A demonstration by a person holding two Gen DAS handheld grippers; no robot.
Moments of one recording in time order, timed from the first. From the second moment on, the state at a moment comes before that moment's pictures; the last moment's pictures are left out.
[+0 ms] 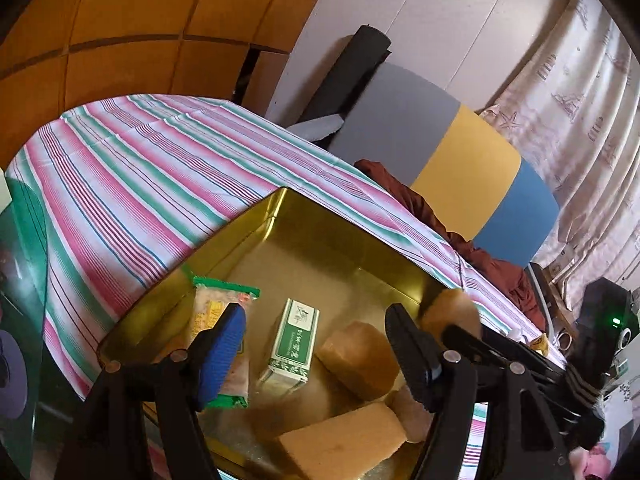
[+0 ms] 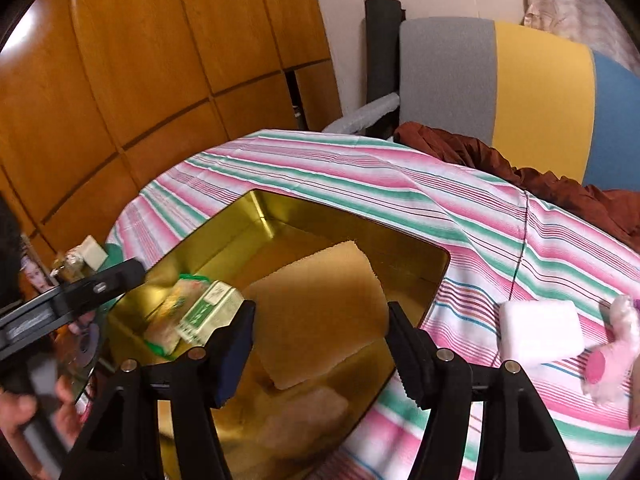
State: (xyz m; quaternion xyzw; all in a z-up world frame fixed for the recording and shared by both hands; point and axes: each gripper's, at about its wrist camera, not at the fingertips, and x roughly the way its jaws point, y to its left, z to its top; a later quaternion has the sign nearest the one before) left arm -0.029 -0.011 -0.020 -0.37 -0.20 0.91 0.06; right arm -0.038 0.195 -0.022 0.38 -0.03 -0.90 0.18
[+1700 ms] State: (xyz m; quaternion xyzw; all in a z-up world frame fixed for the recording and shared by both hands) left arm 0.054 0.208 -0.029 -0.42 0.01 0.85 0.32; right arm 0.069 0.455 -0.044 0.42 -0.04 -0.90 -0.08
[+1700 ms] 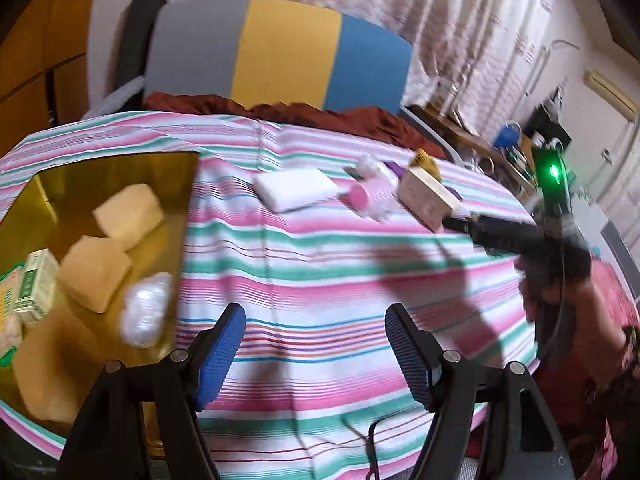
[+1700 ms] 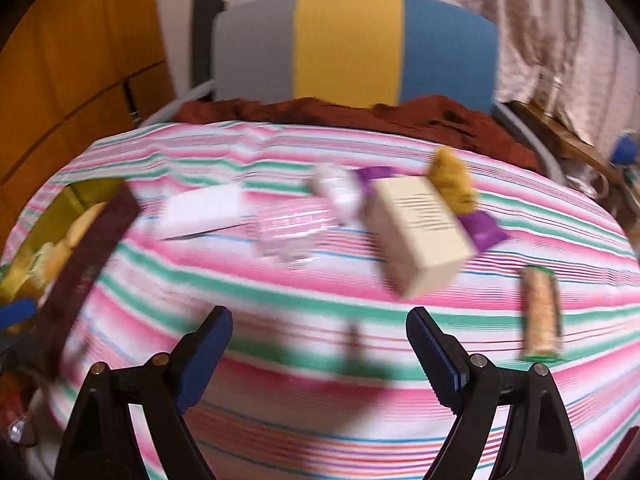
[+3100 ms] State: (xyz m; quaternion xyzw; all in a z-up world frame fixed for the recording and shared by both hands) left arm -0.024 0.400 -0.047 -0.37 0.16 0.85 0.35; right arm 0.062 0.540 -0.075 0.50 -0.10 -0.85 -0.11
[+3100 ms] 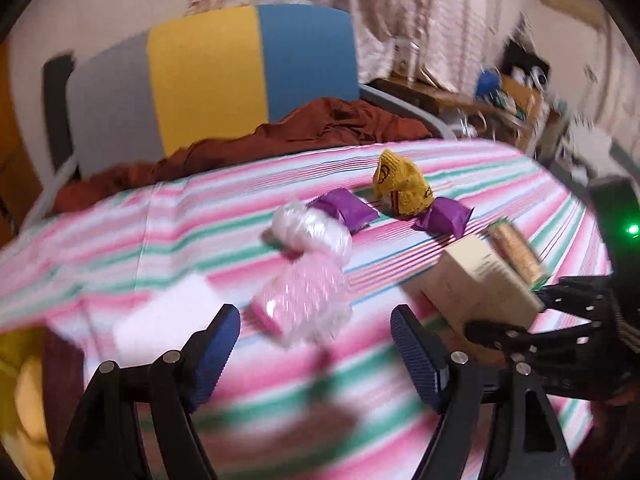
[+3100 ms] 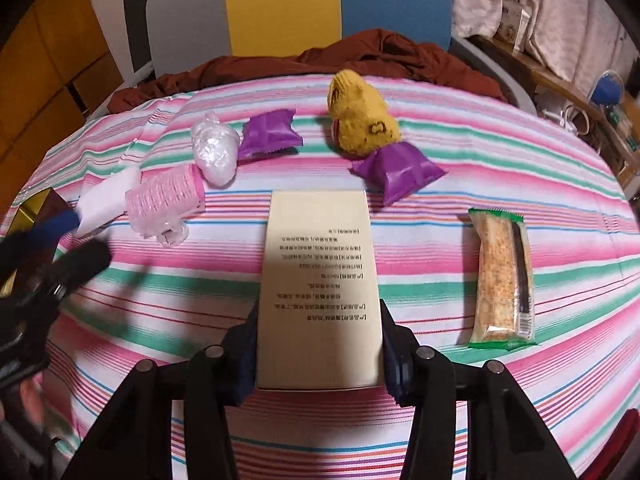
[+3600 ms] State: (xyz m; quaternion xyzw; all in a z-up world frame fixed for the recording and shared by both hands) left arm -0.048 0.423 -0.083 -0.37 0.22 0.82 0.37; right arm 0.062 0.553 -0.088 0.52 -0.16 -0.83 -0.09
